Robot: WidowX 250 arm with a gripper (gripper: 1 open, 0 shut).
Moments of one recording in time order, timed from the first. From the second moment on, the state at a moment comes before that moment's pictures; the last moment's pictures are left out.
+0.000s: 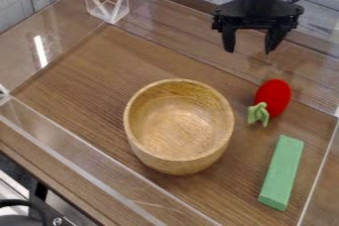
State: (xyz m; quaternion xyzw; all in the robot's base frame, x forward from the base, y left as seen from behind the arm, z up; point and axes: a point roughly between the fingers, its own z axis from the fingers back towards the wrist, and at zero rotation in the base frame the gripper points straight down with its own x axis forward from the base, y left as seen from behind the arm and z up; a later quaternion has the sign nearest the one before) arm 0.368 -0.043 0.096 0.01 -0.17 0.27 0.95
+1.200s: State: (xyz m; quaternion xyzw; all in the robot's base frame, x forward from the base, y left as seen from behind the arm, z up) arm 0.368 -0.033 0.038 0.03 -0.15 0.32 0.93
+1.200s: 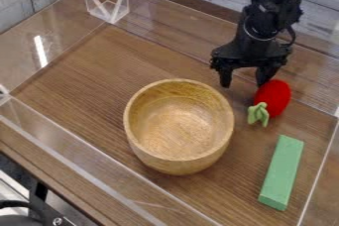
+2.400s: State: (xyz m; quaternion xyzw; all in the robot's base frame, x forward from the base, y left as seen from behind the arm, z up) arm 0.361 -0.019 0.036 0.03 -0.12 0.35 0.93
